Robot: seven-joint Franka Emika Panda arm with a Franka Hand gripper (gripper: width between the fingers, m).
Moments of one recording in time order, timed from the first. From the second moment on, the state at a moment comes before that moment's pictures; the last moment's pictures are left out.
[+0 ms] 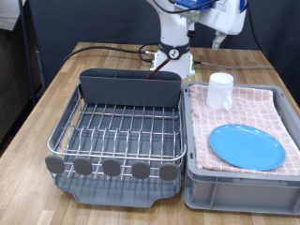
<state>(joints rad) 0.12 -0.40 0.09 -2.57 -0.20 2.30 2.10</state>
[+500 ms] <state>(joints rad) 0.15 -0.25 0.14 -2.41 -0.18 2.26 2.10</state>
